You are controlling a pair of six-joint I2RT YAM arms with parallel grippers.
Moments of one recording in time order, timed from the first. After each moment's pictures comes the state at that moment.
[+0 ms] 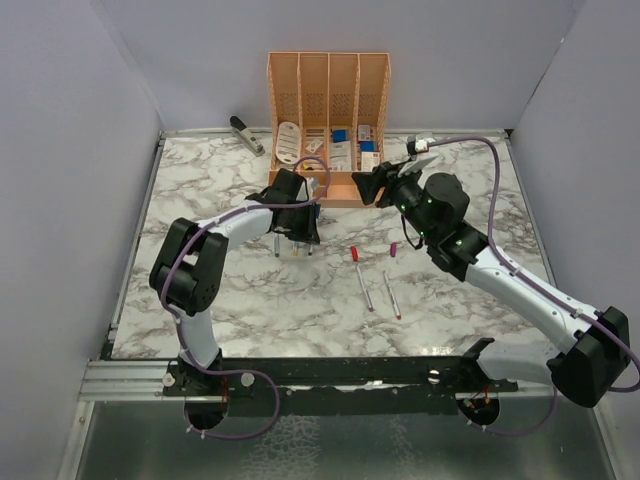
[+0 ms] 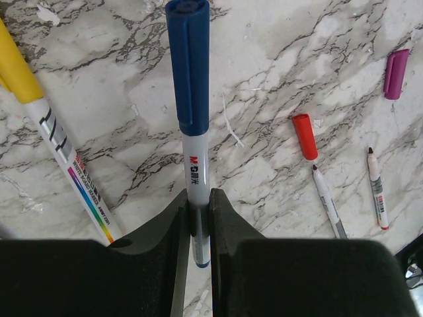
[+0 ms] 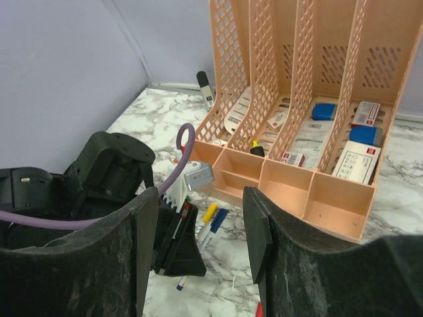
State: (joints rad) left arm -0.46 1.83 1.20 -0.35 0.34 -0.36; right arm 0.67 1.21 1.00 0.25 0.15 0.25
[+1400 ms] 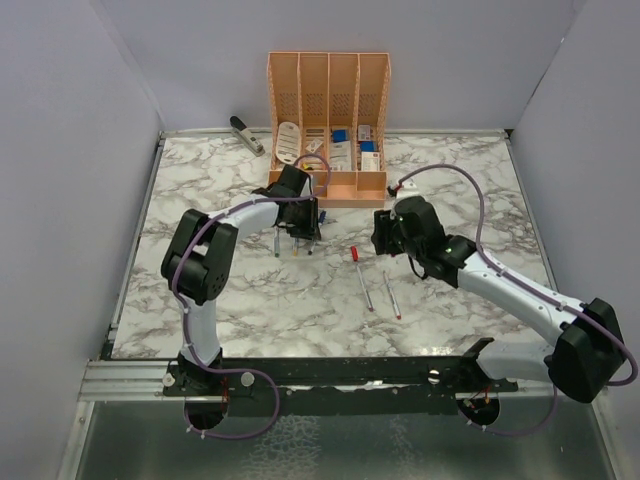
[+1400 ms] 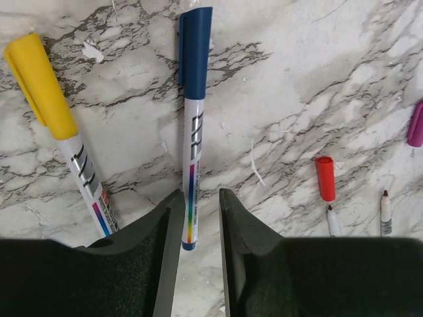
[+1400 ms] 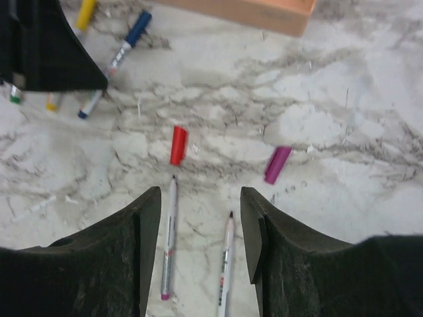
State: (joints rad) left arm -0.46 1.95 1.30 -0.38 0.27 -0.42; right arm 0.67 1.23 0.88 -0.23 0.25 0.29
